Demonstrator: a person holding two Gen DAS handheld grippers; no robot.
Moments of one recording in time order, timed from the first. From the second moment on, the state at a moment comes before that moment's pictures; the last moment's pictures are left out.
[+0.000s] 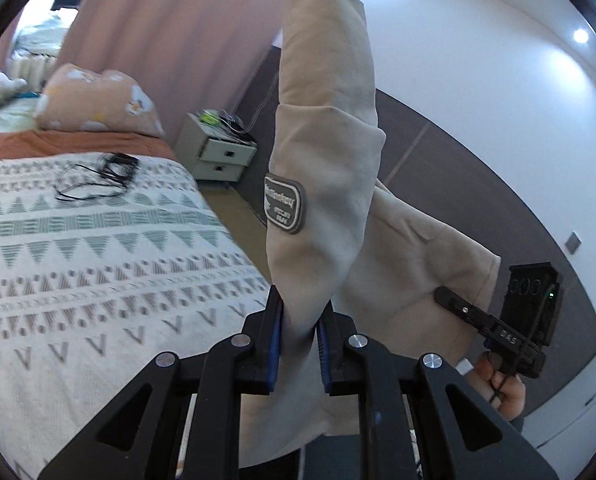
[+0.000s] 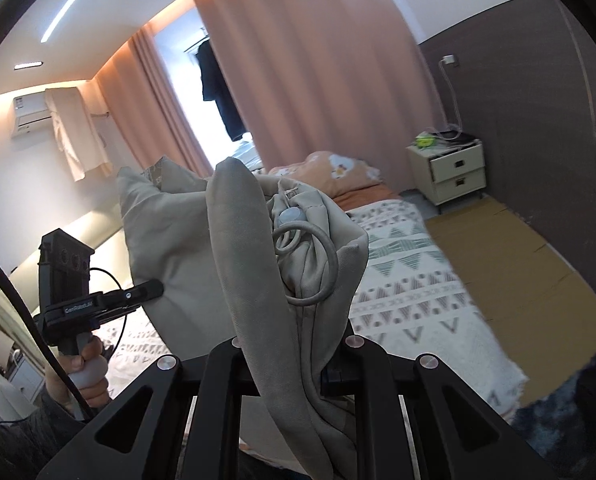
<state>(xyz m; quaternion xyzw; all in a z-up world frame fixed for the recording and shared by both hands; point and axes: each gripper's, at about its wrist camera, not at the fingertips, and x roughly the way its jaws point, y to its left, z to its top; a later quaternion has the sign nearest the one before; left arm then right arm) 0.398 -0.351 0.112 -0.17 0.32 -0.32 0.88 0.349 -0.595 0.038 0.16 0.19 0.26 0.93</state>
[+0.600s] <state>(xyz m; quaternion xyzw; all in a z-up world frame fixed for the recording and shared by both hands) 0.500 -0.447 0.015 -0.16 0.42 -0.33 0.83 0.416 -0.586 0.009 0.16 0.29 0.18 0.93</state>
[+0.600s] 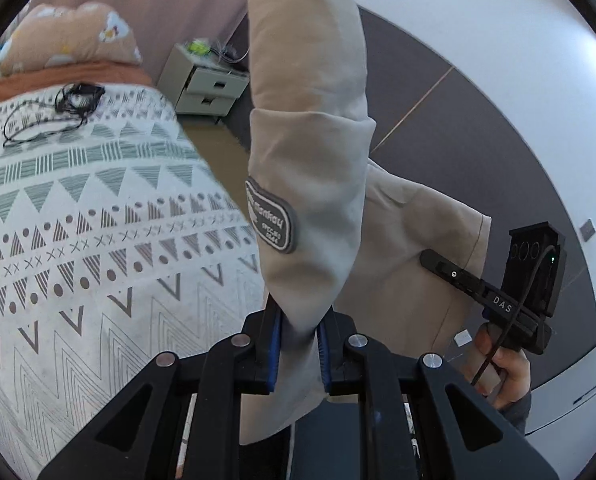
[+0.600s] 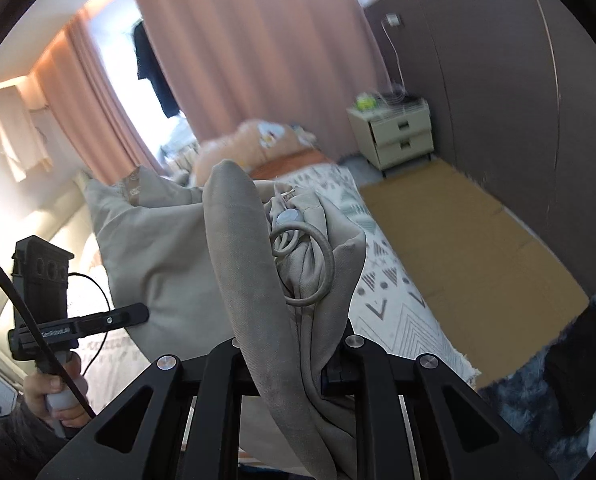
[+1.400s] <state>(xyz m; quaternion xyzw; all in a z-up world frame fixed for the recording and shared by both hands) 0.675 -0.397 -0.183 -0.22 0.56 -0.23 0.76 0.634 -0.509 -0.044 0.13 0.43 0.02 0.90</state>
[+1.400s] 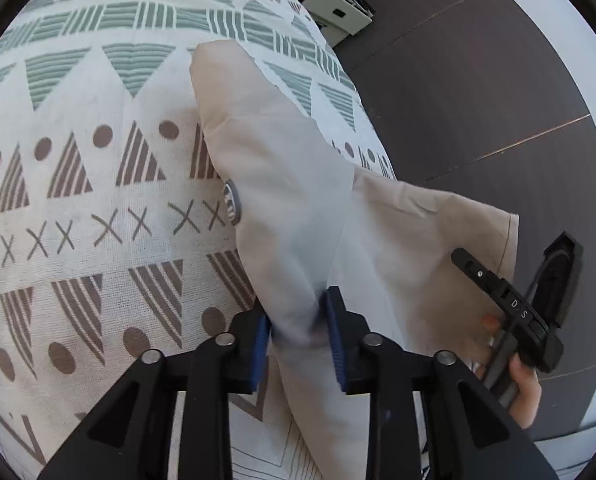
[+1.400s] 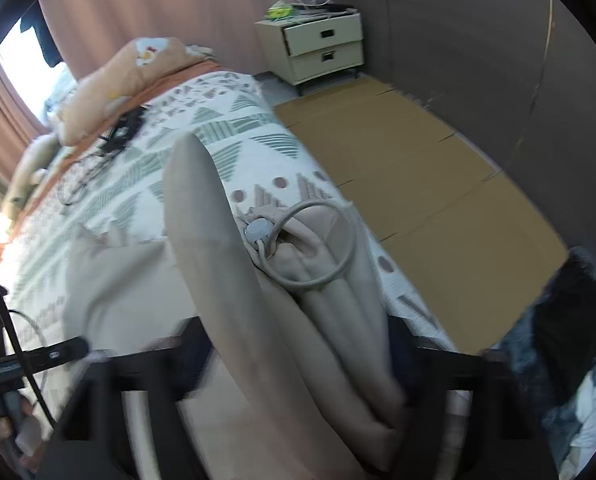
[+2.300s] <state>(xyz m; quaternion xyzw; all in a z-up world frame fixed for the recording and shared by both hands) 0.615 -0.402 -0.155 -0.12 0.54 -0.28 0.78 0.363 -0.618 -0.038 0.29 0.38 -0.13 0.87</state>
